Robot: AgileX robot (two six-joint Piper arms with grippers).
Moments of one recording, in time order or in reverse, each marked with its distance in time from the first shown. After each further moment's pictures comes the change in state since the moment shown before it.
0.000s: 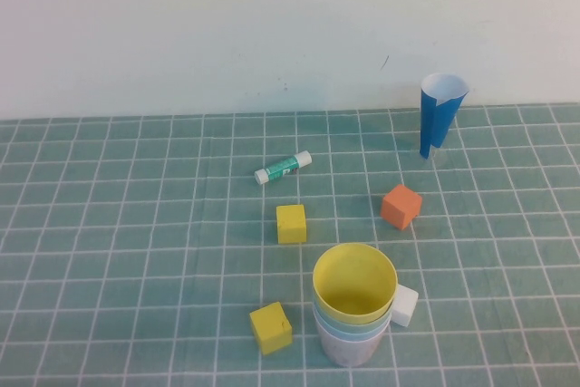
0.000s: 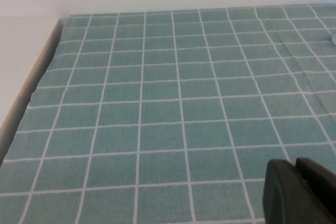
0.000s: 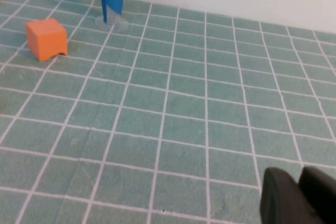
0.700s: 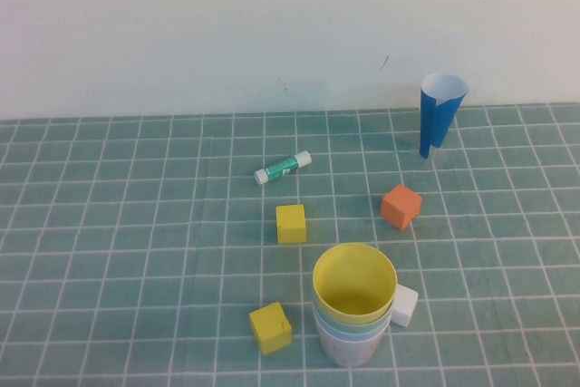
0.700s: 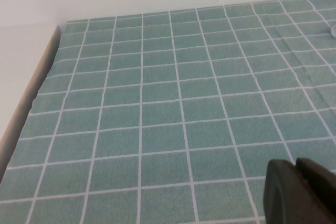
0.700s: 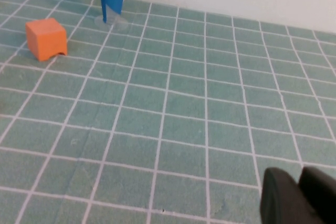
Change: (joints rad) right arm 0.000 0.000 0.000 -0.002 0.000 0.000; left arm 0.000 0.000 0.000 -0.018 0.004 0.079
